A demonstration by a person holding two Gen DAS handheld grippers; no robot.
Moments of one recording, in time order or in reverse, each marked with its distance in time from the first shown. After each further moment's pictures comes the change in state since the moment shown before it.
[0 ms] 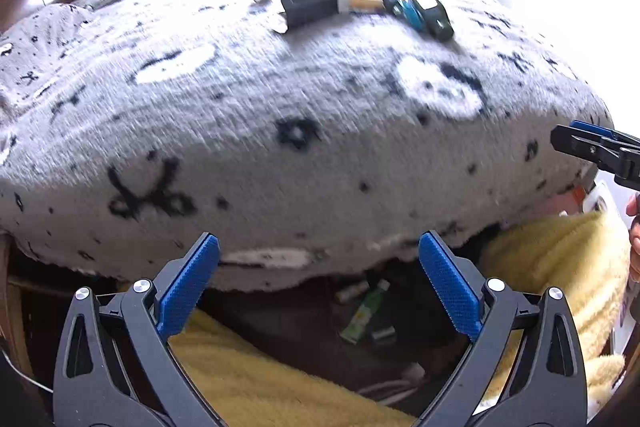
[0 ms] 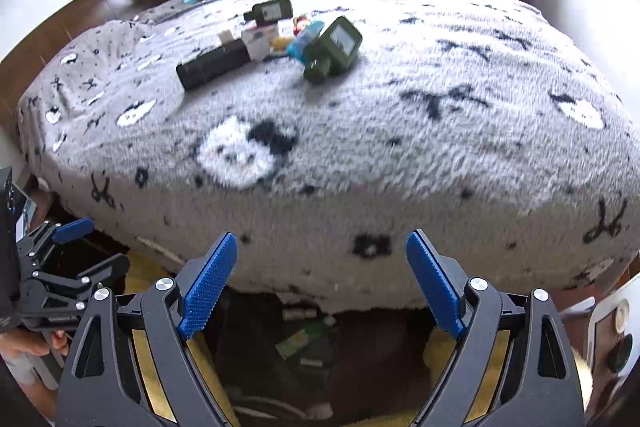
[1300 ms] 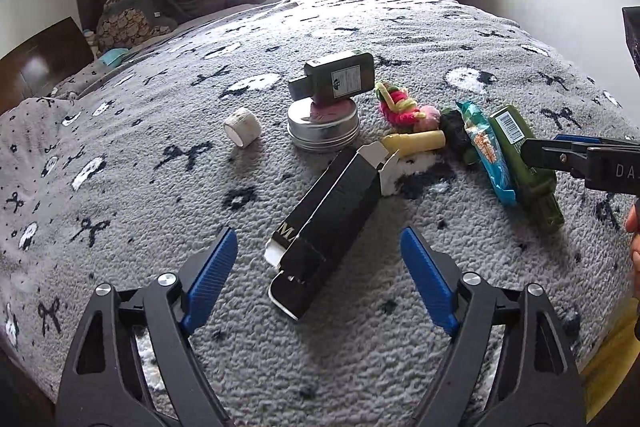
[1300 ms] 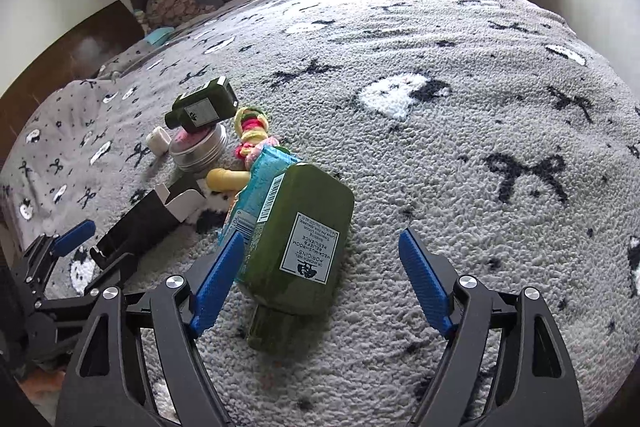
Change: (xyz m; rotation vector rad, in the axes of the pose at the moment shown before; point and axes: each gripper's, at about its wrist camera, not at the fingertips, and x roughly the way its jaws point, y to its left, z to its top) left arm 0.103 -0.004 0.193 0.126 -0.138 0.075; right arm 0.121 -0.033 0.172 0.126 -0.014 0.026
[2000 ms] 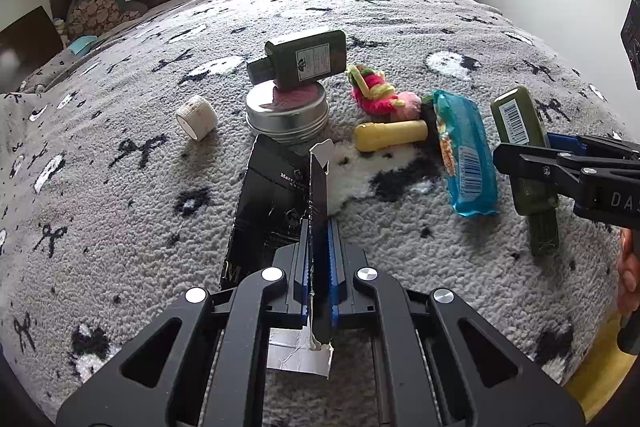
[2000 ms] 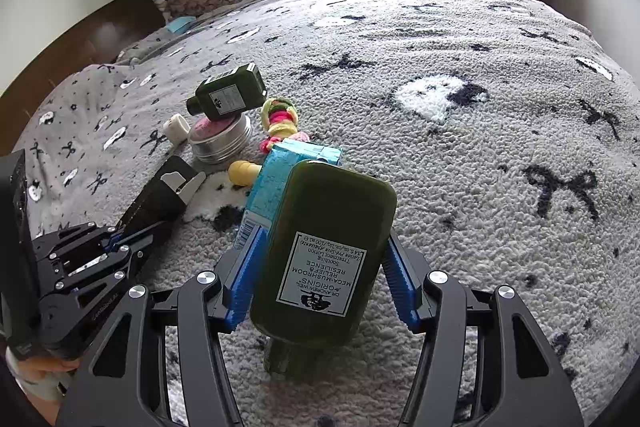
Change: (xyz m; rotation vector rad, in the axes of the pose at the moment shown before) left arm 0.021 -0.007 0.004 0.008 0.061 -0.109; right arm 0.007 0.018 -0.003 -0.079 -0.008 0.048
